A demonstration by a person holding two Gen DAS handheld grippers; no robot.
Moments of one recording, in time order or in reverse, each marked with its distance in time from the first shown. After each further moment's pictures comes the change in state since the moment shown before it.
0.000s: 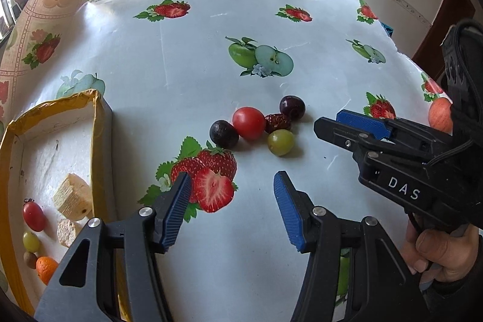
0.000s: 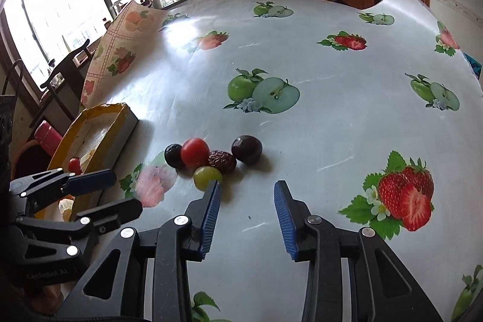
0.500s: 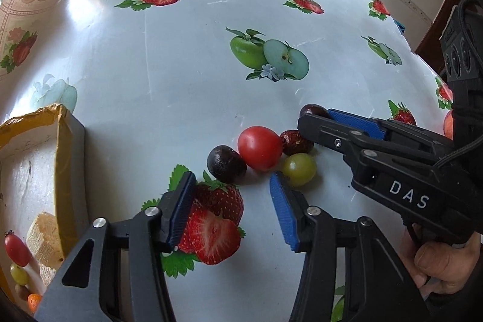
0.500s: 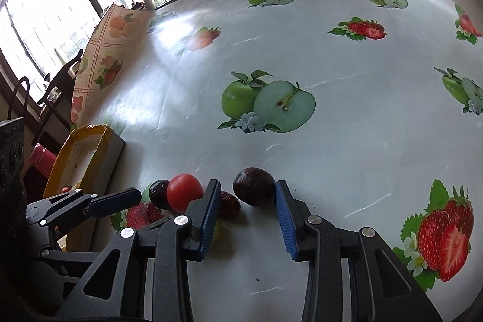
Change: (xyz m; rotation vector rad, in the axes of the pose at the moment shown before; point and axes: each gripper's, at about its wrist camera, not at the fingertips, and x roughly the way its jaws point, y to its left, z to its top) left arm 0.042 0.003 0.020 0.003 0.031 -0.021; right arm 0.050 -0.008 0.026 0.079 0.036 0.056
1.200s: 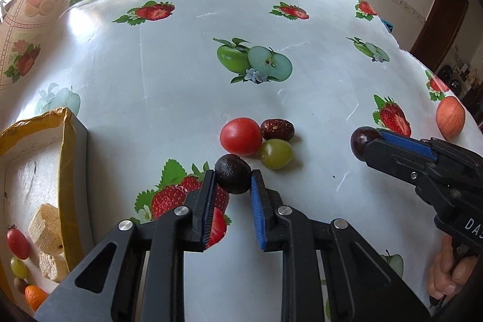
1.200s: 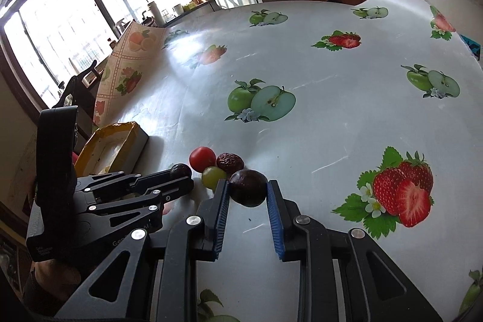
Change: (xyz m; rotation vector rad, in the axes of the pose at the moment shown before) left arm -0.020 -0.010 -0.016 0.035 -0.065 0.000; right arm -0.069 -0.008 -0.033 -0.013 -0.075 0.036
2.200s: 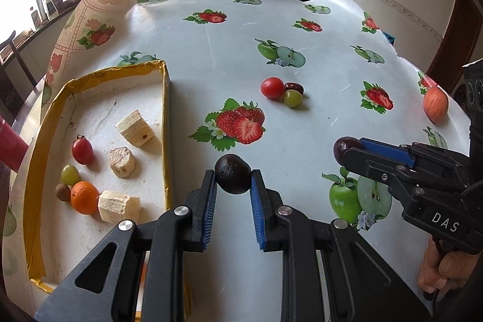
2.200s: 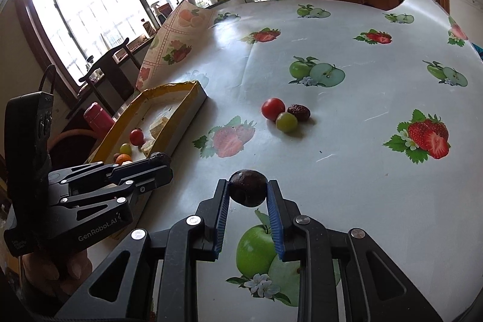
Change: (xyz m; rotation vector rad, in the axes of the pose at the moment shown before) left arm -0.097 0.017 -0.081 -0.087 -0.076 0.120; right arm -0.037 0.066 -0.057 -0.101 0.027 0.086
